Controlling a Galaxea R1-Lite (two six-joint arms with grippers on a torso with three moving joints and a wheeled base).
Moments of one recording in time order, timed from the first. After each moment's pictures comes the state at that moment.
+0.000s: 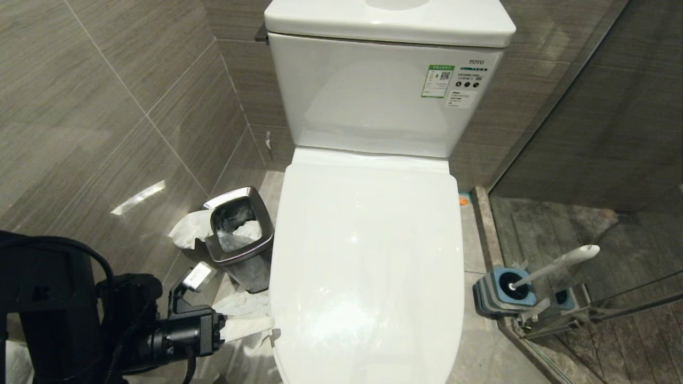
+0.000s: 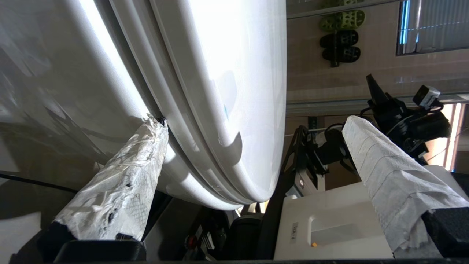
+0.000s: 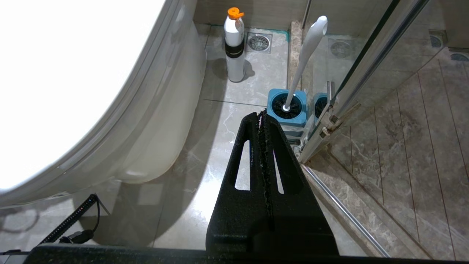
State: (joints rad) left arm -0.11 2.17 -0.25 -1.53 -1.19 -0.53; right arm 0.00 0.00 0.00 0.00 -0.02 0.07
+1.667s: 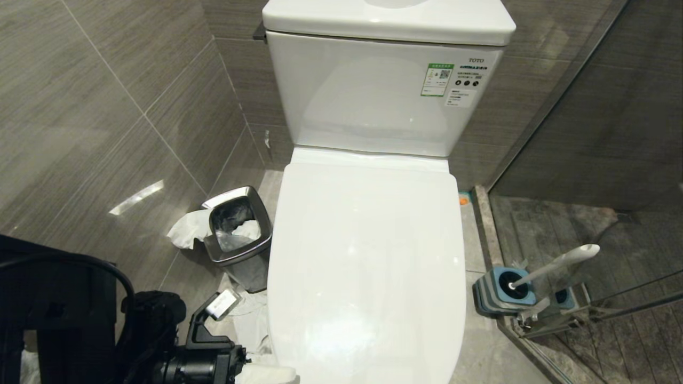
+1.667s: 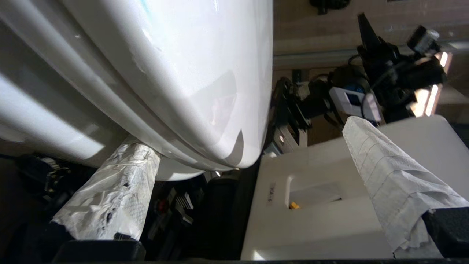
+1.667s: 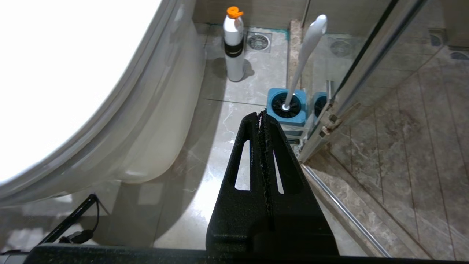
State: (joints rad) left arm -0.26 2.15 -0.14 -1.50 -1.22 -0.47; right arm 0.00 0.00 0.00 0.00 -0.02 0.07
